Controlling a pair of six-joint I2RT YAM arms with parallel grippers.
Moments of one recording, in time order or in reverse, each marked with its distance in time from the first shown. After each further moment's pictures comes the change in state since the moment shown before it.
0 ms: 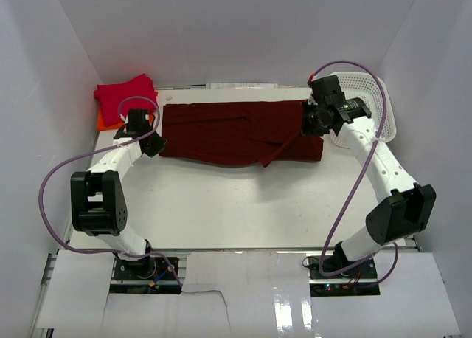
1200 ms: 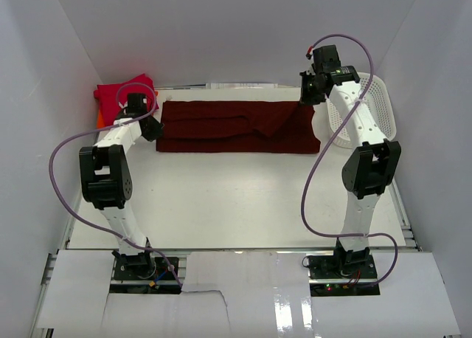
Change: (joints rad) left arm 0.043 0.281 0.309 -0.040 0.019 -0.031; right arm -0.132 0.496 0.550 -0.018 -0.103 -0.105
